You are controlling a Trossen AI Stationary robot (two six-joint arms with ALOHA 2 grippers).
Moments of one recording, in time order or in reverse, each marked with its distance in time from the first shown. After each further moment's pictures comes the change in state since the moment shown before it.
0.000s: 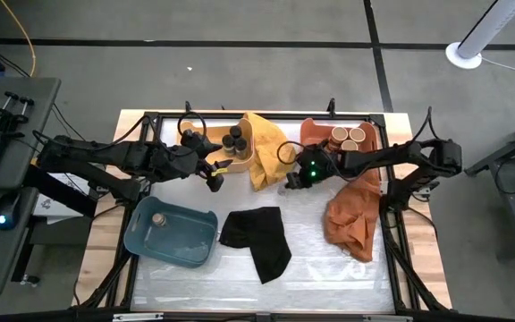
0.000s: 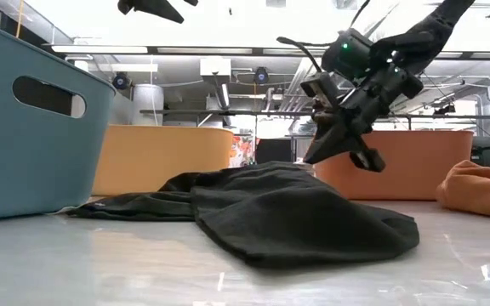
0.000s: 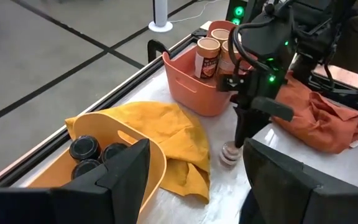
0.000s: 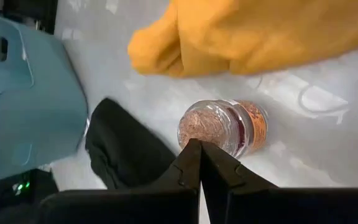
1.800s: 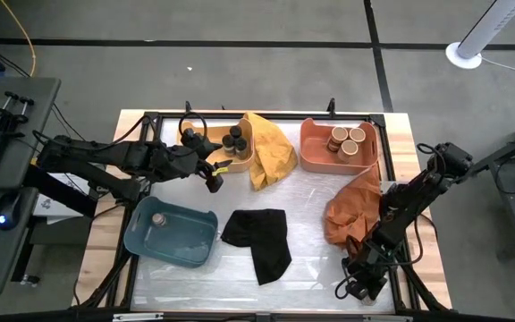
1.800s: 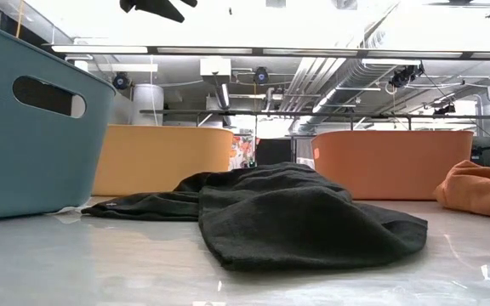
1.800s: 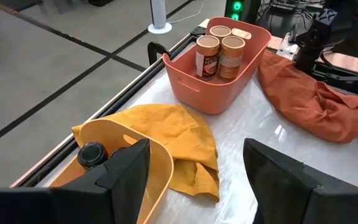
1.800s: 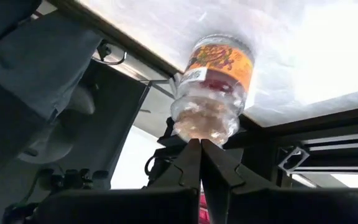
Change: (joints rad) left arm 0.000 0.000 0.000 -0.001 -0.002 0.080; right arm 1.106 -0.068 0.001 -0.239 -0.378 0.955
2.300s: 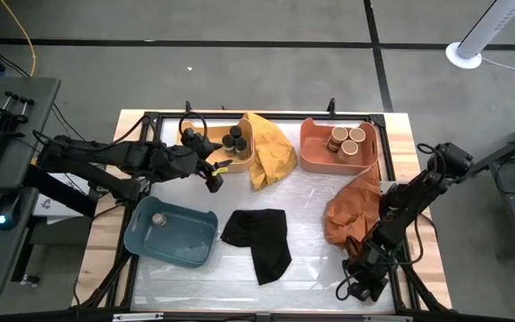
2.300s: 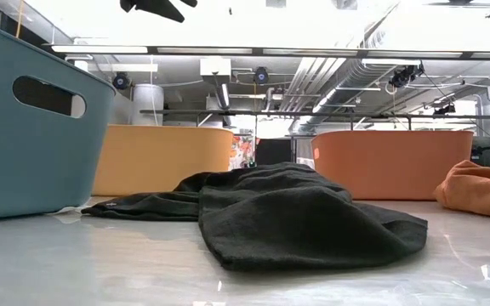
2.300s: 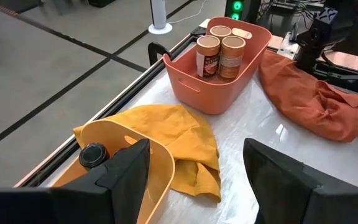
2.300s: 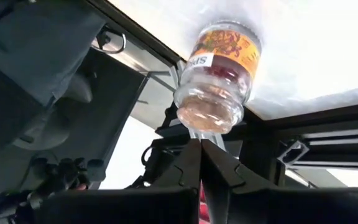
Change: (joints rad) left arm 0.000 0.000 0.000 0.000 -0.002 0.010; right arm 0.000 -0.004 0.000 0.016 -0.032 -0.032
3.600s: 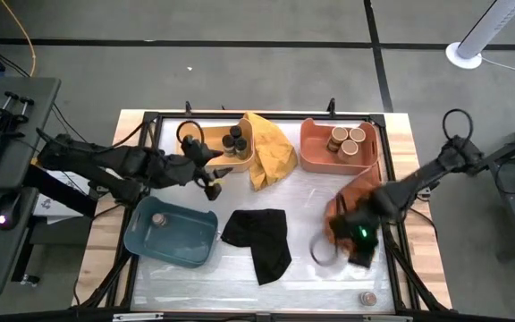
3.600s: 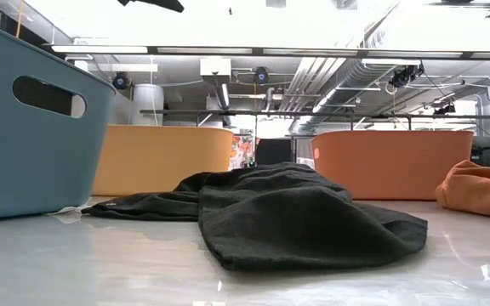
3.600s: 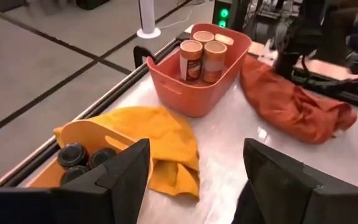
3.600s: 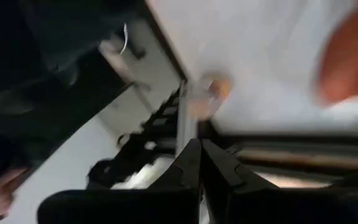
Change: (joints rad) left arm -0.082 0.000 0.000 0.016 -0.023 -0.059; right arm -0.336 -0.170 0.297 -0.756 -0.015 -0.806
